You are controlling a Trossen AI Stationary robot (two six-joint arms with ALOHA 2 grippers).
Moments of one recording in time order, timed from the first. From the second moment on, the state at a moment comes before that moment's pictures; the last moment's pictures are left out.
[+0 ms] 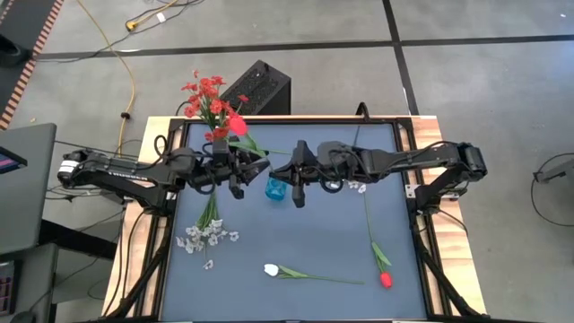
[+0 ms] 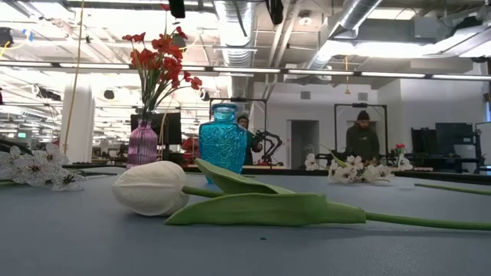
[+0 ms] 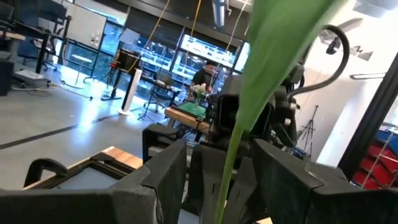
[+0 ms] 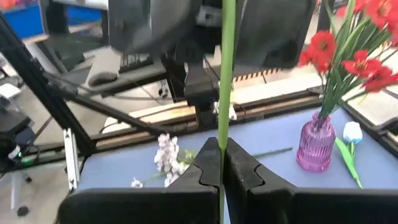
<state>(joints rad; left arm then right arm) -0.03 1.11 0.77 0.58 -0.24 -0.33 0.03 1.56 1.33 0.00 0.06 0.23</state>
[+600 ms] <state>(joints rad) -0.03 1.11 0.77 0.58 -0.24 -0.34 0.03 1.56 1.33 -0.01 0.05 0.23</state>
